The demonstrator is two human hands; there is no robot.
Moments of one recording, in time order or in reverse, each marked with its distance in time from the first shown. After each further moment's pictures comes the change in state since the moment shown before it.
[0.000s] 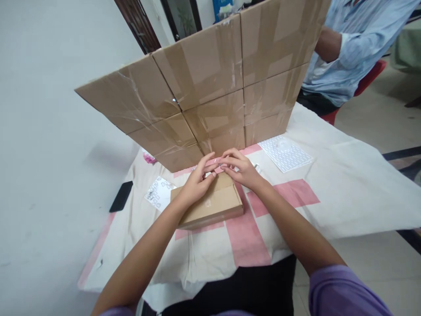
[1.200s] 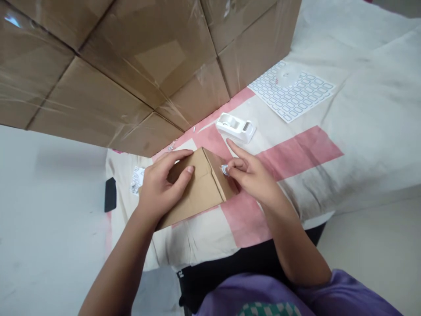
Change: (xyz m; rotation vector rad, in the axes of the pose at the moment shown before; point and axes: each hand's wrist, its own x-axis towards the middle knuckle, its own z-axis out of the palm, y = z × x) left_hand -0.017 0.014 0.000 0.654 0.020 -0.012; right_hand -0.090 -0.054 0.018 0.688 0.292 1.034
